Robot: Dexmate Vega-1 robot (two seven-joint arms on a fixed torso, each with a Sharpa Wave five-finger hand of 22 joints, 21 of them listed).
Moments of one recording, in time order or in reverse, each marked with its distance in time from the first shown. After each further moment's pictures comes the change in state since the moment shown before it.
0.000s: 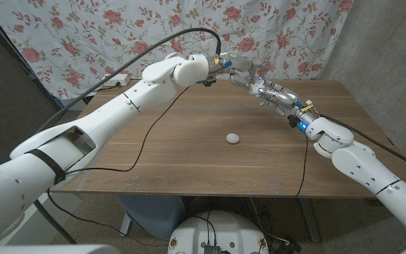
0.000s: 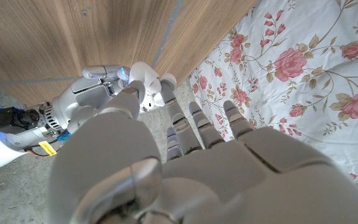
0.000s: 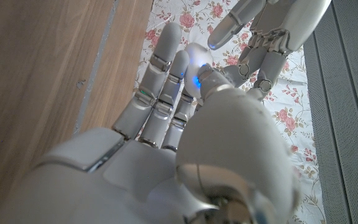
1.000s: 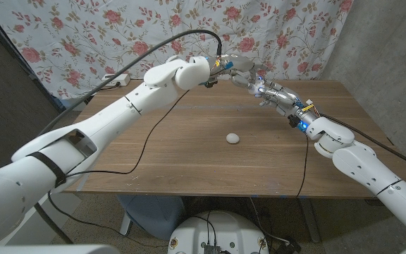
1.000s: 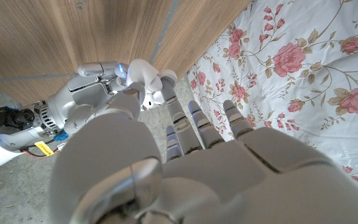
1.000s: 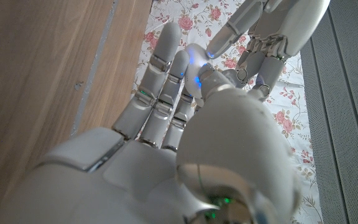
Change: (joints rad) left arm 0.019 -0.003 0.000 -0.019 0.021 0.016 0.029; left_hand 0.012 0.064 0.001 -0.014 -0.015 0.014 0.014 0.004 0.000 0.017 0.012 0.024 0.016 0.019 -0.018 0.013 0.011 0.009 -0.002 0.000 0.000; right arm -0.004 -0.005 0.002 -0.007 0.000 0.004 0.011; right_hand -0.007 -0.001 -0.001 0.001 0.000 0.000 0.000 0.000 -0.001 0.000 0.000 0.000 0.000 0.000 0.000 -0.005 0.005 0.000 0.000 0.013 0.000
